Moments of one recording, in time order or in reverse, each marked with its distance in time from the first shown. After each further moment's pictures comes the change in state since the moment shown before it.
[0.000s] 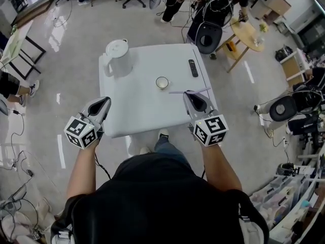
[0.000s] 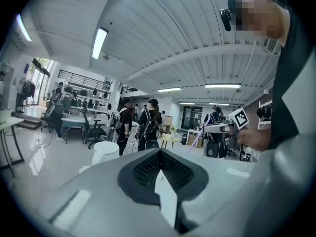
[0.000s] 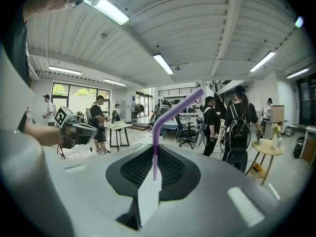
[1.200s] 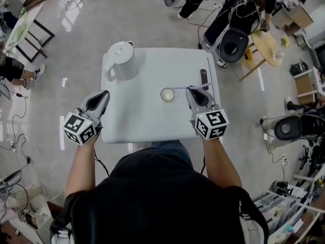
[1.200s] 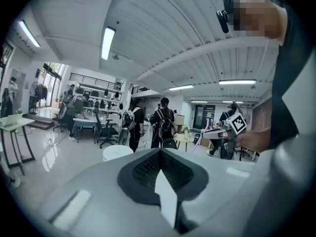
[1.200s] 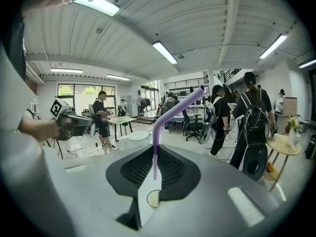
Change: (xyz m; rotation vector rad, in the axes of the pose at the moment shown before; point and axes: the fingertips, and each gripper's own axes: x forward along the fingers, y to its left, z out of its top) left arm 0.072 0.070 0.011 -0.022 0.001 0.140; right arm 0.125 -0.086 -0.020 0.005 0.078 0.106
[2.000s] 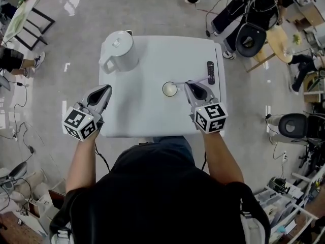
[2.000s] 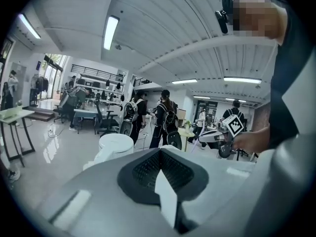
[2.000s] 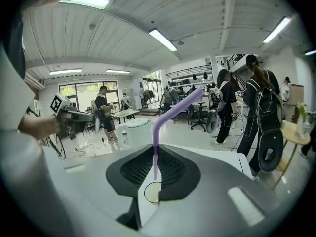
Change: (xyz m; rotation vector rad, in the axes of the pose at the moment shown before) left arm 0.041 0.014 -0.033 -0.047 0.078 0.005; right arm 0.054 -0.020 -0.052 0.048 0.109 0.072
